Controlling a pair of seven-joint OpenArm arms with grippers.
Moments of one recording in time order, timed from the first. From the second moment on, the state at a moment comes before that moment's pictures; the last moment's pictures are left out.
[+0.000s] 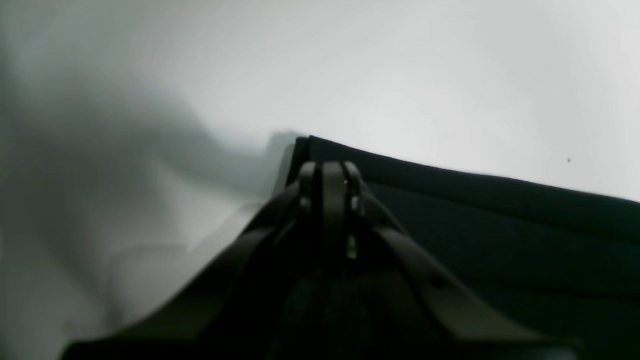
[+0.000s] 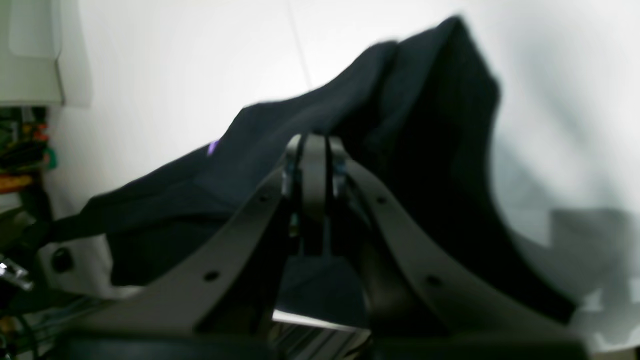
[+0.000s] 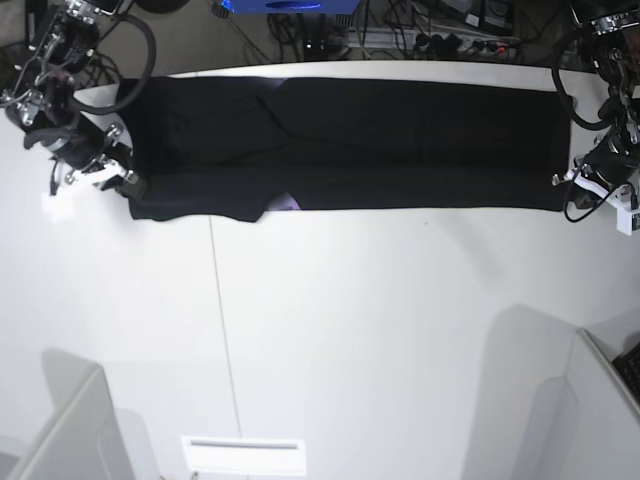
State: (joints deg) left arm 19.7 -29.3 -32.3 100.3 -41.1 -9.3 55.6; right arm -15.5 8.1 32.1 109.5 52.0 3.0 -72.7
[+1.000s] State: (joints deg) left arm 25.3 -30.8 -32.2 99.9 -40.8 -9.4 55.8; right arm -21.0 7.6 32.2 109.5 51.7 3.0 -73.0
